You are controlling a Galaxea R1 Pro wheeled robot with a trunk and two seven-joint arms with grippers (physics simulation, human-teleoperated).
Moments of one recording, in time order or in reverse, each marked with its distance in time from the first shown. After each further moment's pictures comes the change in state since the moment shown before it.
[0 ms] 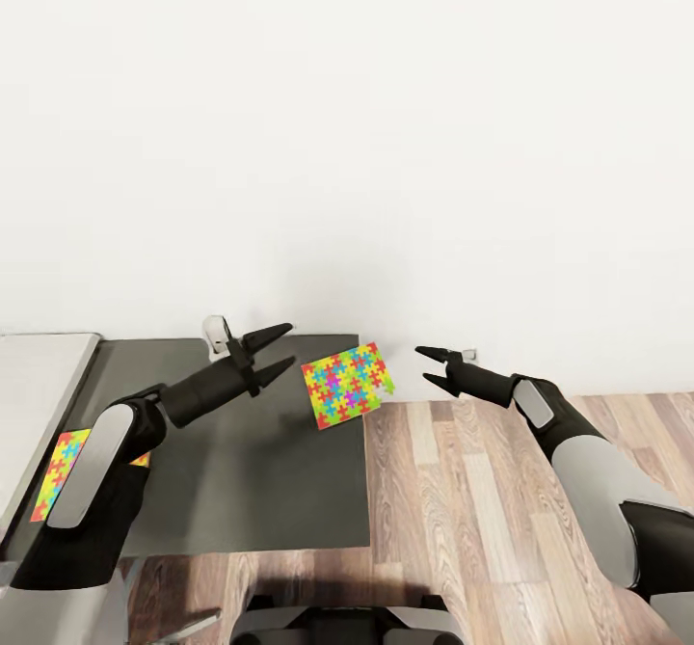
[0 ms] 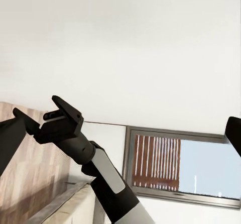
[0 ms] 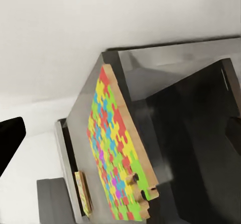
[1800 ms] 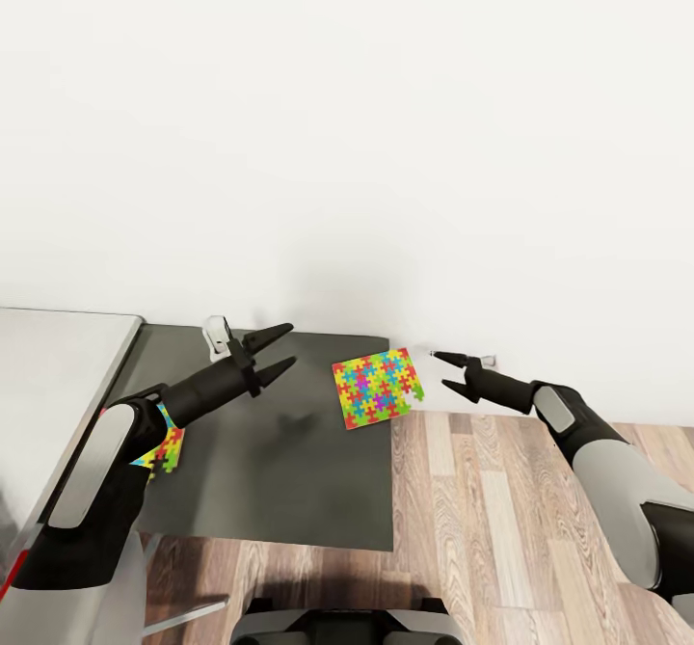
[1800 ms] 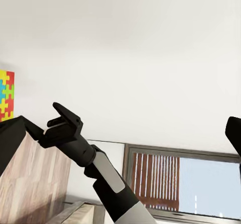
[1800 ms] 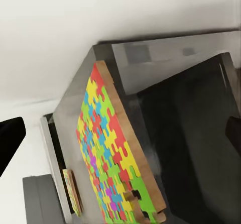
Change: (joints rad) left arm 0.000 -0.003 -0.001 0.000 -0.003 0.000 0.000; right arm 0.002 -0.065 -0.010 0.042 -0.007 0.000 -0.009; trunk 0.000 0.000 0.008
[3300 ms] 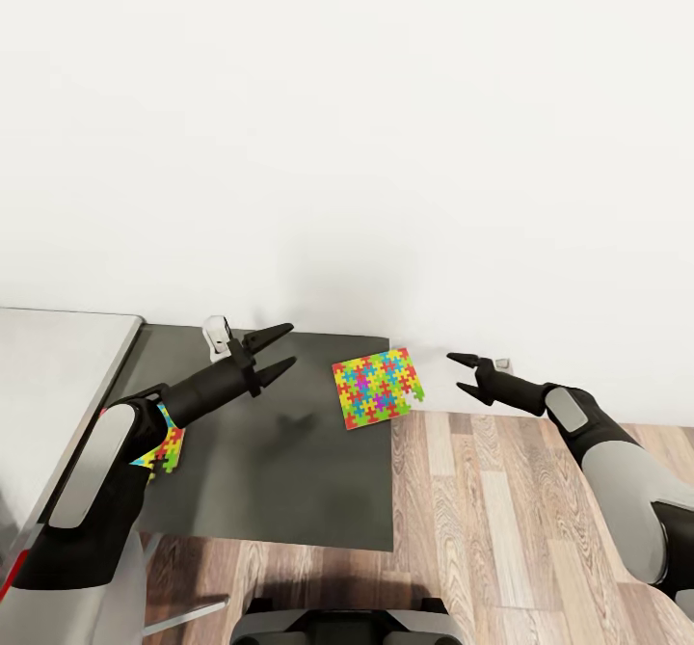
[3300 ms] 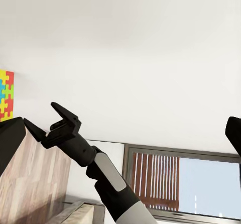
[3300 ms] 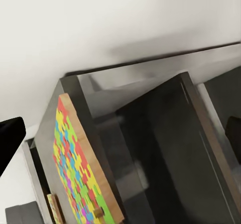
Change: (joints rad) left arm 0.000 -0.001 0.000 0.000 0.000 0.000 0.000; right arm 0.000 -0.018 -0.092 0.006 0.003 -0.006 -0.125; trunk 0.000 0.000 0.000
